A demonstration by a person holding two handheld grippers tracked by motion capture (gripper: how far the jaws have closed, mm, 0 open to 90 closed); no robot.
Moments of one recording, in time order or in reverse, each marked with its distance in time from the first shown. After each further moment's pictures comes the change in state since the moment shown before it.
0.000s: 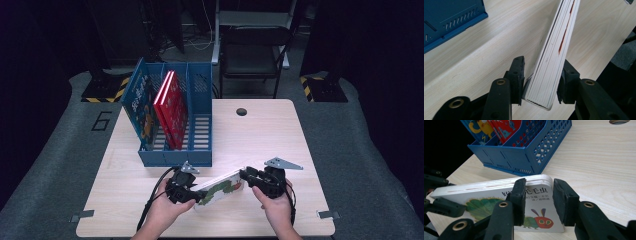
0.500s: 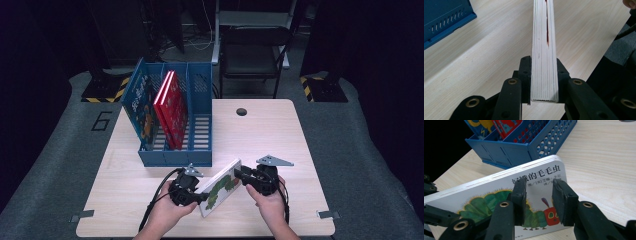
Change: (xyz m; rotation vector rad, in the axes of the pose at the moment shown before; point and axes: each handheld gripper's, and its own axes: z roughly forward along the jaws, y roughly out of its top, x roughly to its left) left arm -0.010 0.001 0.002 0.015 -0.025 0.043; right arm 0.004 0.001 0.018 0.032 -0.003 -0.038
